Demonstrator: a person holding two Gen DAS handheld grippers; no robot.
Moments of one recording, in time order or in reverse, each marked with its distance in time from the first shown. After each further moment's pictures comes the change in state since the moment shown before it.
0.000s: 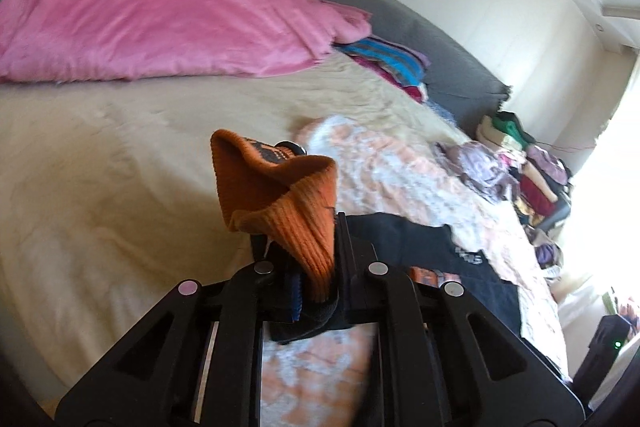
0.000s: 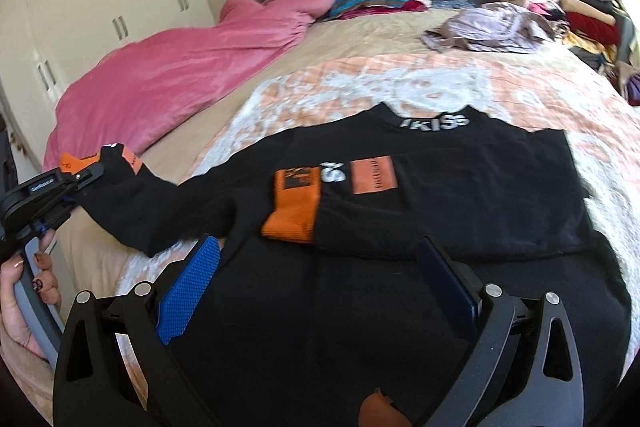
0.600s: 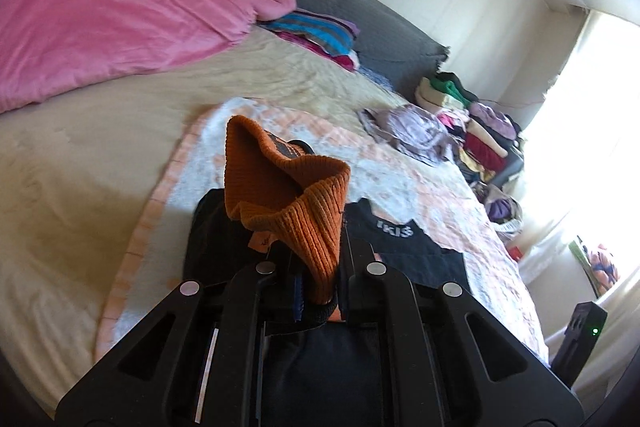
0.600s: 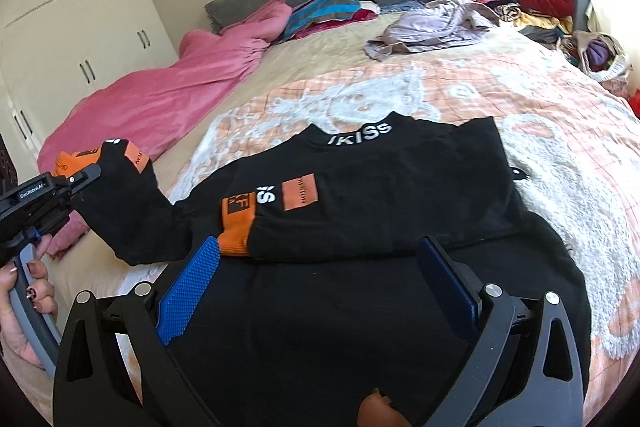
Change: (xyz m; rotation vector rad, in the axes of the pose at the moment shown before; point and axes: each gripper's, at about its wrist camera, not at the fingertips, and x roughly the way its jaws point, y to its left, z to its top) left arm 0.023 -0.079 0.003 0.122 0.100 -0.198; right arm -0.045 -0.054 -0.001 0.138 -0.064 -0.077
